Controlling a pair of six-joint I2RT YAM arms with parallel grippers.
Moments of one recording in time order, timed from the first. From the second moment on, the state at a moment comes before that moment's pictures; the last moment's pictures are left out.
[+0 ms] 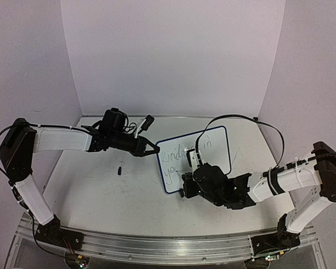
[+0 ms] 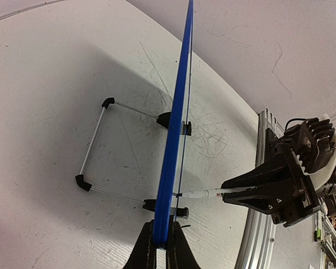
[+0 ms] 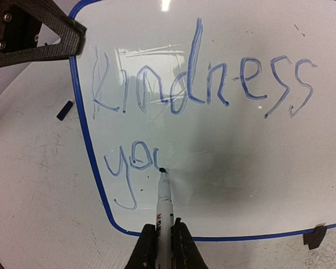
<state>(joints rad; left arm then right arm) -0.66 1.69 1.09 0.04 0.67 -0.21 1.17 1.56 0.75 0.22 0.55 0.50</state>
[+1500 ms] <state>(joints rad) -0.66 1.69 1.09 0.04 0.66 -0.21 1.16 1.55 0.73 0.21 0.55 0.52</state>
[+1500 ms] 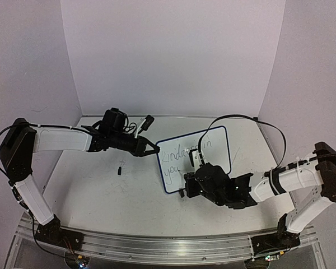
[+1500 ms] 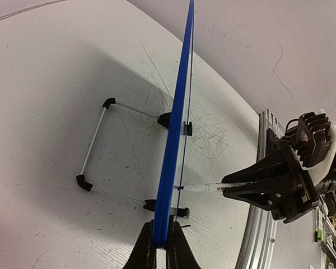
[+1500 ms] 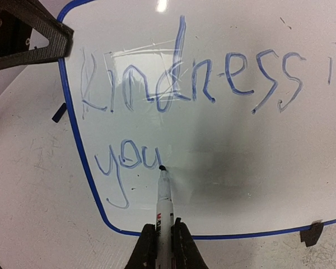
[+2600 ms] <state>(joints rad) -0.66 1.69 1.09 0.04 0.66 -0.21 1.13 1.53 0.74 0.23 0.54 0.47</state>
